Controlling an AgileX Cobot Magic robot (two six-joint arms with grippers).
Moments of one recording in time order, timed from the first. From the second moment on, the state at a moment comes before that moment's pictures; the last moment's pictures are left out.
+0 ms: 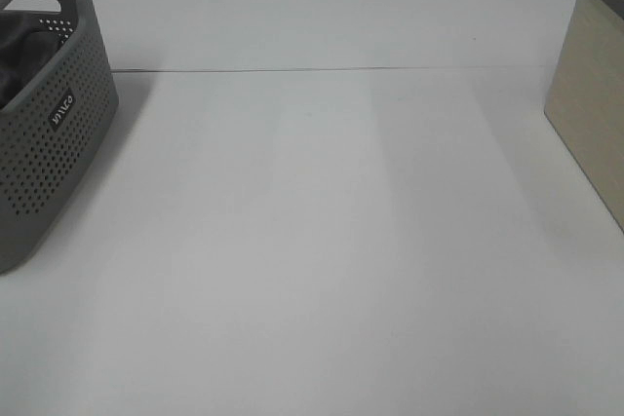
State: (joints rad) left arm 0.06 0.10 -0.66 0.01 1.03 0.26; right arm 0.03 0.00 -0.50 0.08 1.06 -0.08
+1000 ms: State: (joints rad) left arm 0.06 1.32 -1.36 0.22 0.99 1.03; right arm 0.03 0.00 -0.50 0.08 1.06 -0.08
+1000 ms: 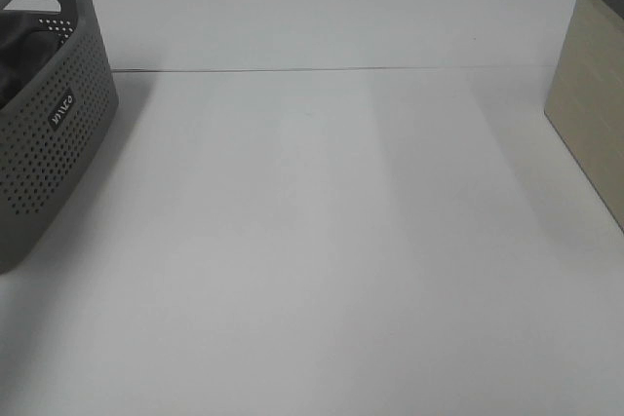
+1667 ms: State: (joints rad) left arm 0.15 1.98 -1.70 0.21 1.10 1.14; right arm 0.03 0.00 -0.50 0.08 1.06 -0.08
